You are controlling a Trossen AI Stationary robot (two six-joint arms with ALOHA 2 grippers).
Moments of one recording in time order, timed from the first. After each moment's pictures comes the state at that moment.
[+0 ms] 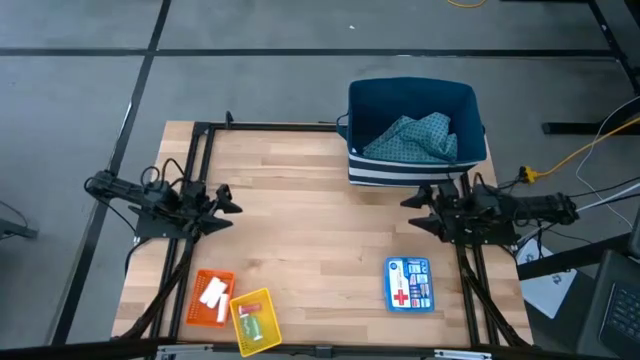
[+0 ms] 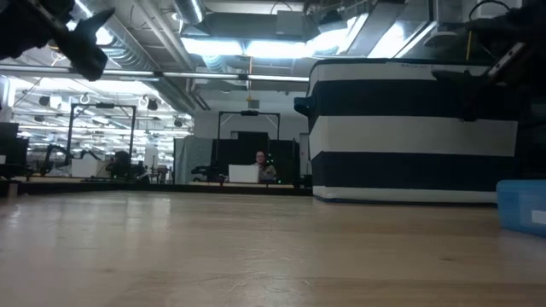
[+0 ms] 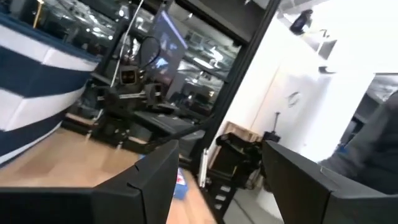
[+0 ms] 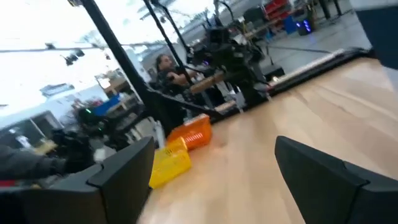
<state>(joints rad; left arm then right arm) -0.29 0.02 0.01 0.27 -0.10 -0.43 0.12 0.00 0.02 0.09 -0.02 0.51</state>
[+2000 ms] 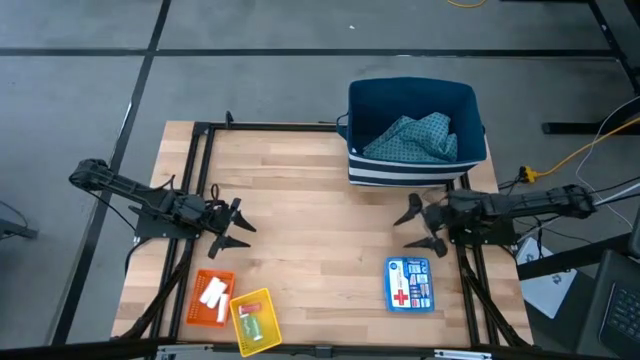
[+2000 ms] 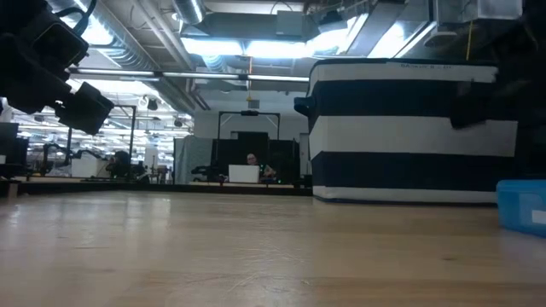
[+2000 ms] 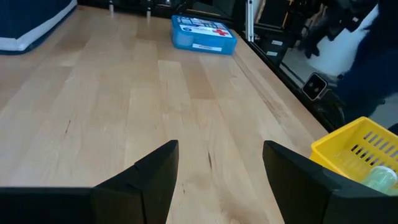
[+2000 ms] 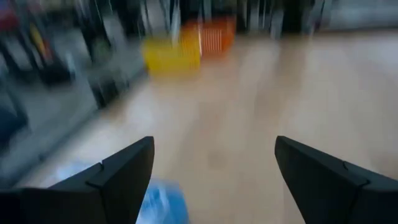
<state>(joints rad) -0.29 0.34 0.01 0.03 -0.01 -0.22 0.10 0.34 0.02 0.04 -0.29 0.06</state>
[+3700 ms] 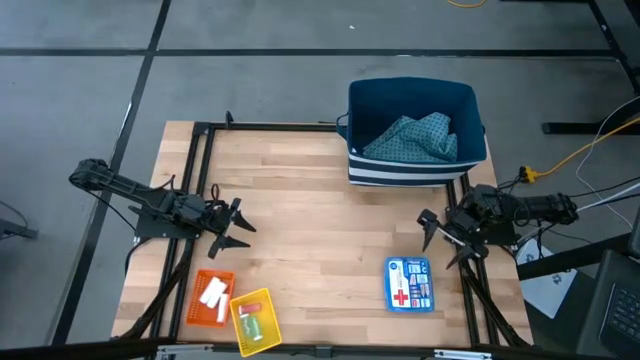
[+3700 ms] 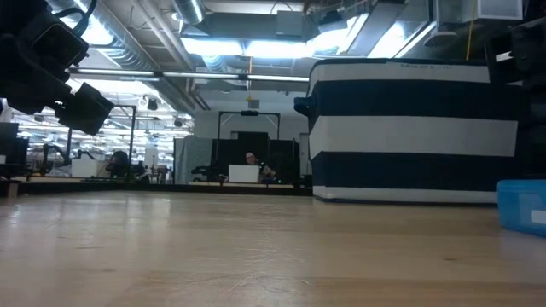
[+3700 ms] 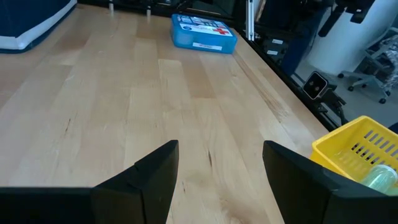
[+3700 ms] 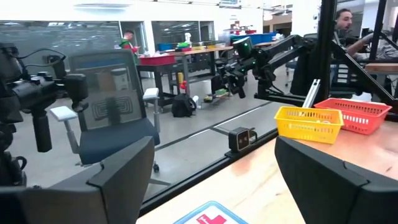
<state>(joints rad) -0.29 0.34 0.01 0.03 -0.01 -0.22 0.11 0.00 0.02 0.07 -0.82 0.15</state>
